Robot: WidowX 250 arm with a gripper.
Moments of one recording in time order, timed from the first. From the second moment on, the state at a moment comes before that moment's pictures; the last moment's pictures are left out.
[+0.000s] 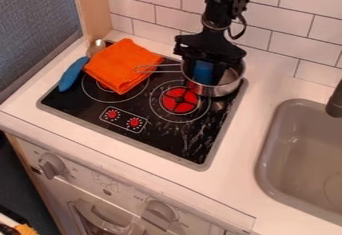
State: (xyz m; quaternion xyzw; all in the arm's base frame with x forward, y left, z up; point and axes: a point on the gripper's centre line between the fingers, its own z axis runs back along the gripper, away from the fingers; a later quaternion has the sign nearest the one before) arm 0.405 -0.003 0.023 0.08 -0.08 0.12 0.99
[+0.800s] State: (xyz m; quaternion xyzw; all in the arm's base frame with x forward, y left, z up) arm 0.422 -0.010 0.046 0.06 -0.11 0.09 0.99
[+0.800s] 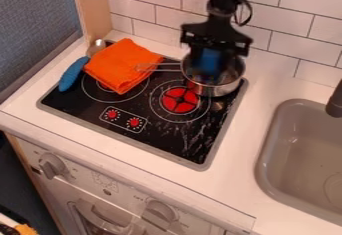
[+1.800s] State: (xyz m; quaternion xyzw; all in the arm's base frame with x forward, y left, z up) arm 0.304 -0.047 0.097 0.04 -0.15 -0.03 0.99
